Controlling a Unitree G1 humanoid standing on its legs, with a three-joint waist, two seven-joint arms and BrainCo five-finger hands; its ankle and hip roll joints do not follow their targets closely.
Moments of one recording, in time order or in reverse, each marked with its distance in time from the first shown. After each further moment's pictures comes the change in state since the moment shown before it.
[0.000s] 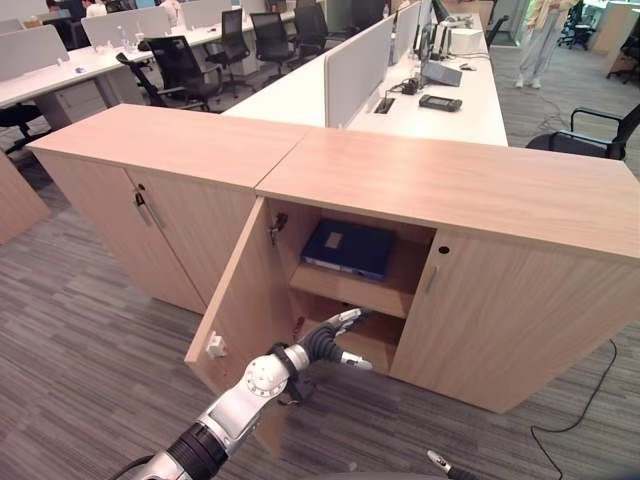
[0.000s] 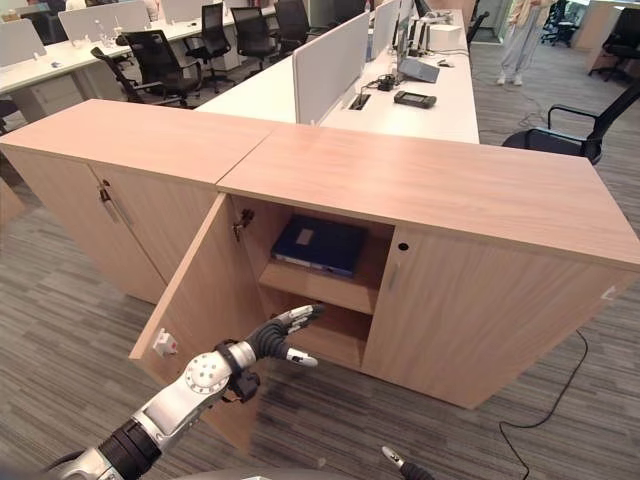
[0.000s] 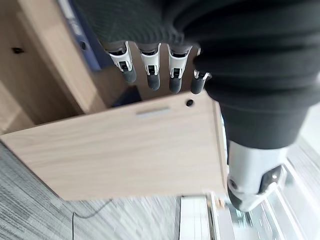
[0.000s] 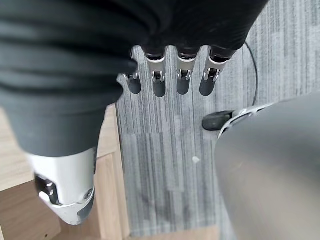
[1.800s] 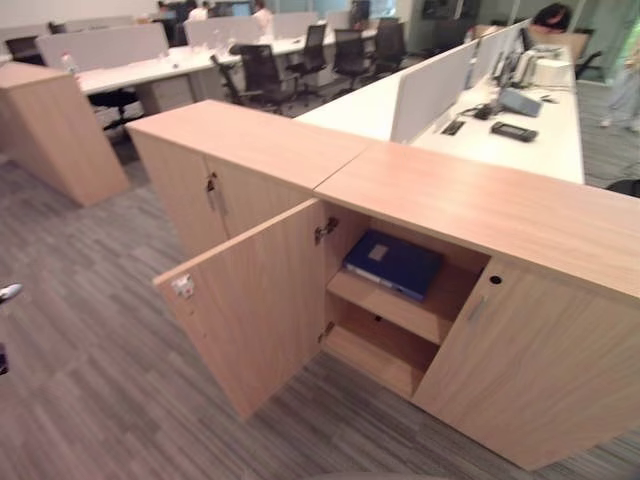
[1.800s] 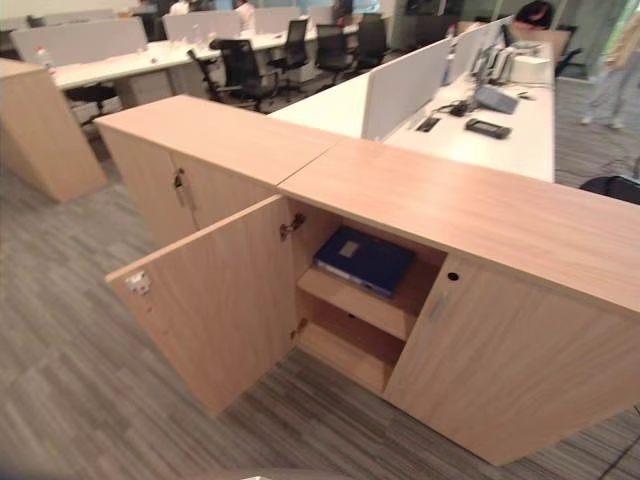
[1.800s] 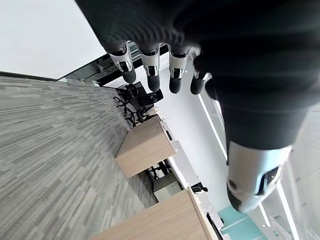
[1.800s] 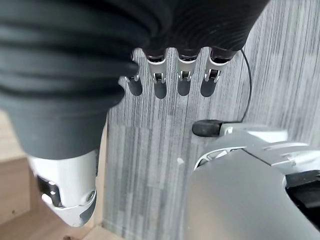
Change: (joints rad) left arm 0.180 0.450 1.099 0.562 -0.111 -0.032 0.359; right arm 0.062 -0.080 -0.069 0.035 -0.050 0.020 0.131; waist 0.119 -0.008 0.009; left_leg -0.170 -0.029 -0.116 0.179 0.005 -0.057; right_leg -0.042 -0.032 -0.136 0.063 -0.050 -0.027
